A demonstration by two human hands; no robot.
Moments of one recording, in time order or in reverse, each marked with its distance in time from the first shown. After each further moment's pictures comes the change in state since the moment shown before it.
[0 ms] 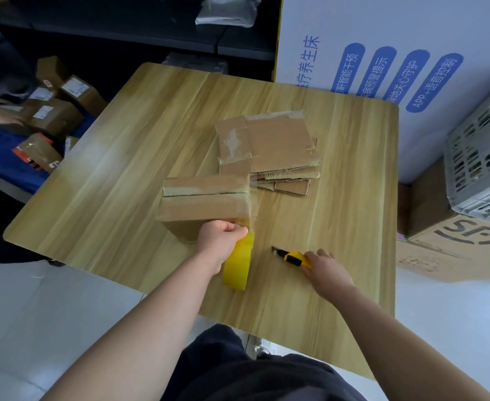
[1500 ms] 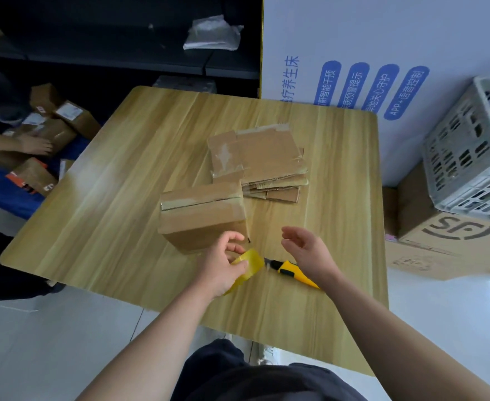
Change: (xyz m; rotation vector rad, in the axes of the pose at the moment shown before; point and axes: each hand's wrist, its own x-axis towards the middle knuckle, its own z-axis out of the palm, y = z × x) left_hand -0.026 -0.024 -0.008 0.155 -0.183 0.321; right_hand -0.023 -0.049 -0.049 1.009 0.231 -0.064
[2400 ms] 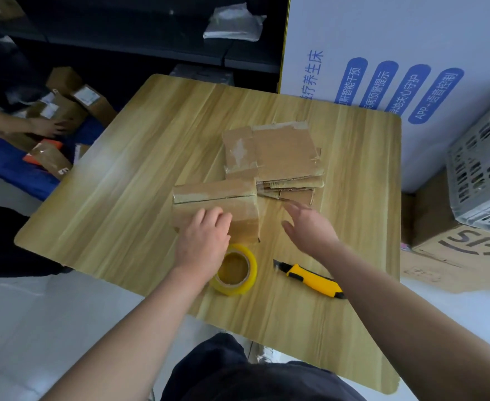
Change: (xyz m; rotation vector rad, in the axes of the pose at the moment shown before) left_hand 0.015 0.015 -0.049 1.144 0.337 0.452; right_hand 0.052 -0.046 0.002 -0.955 -0.107 -0.307
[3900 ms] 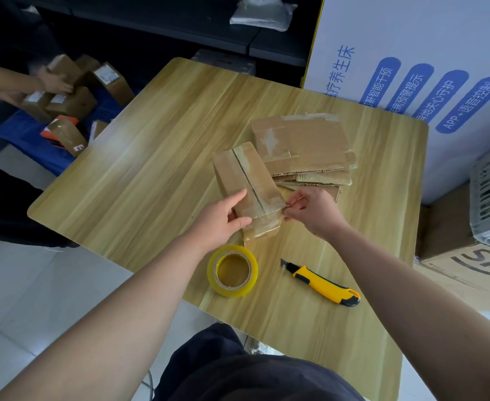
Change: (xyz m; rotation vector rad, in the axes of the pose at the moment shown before) left_hand 0.028 -0.014 0.002 -0.832 -0.287 -0.306; right_hand 0.028 -0.010 -0.019 0.619 -0.027 0.069
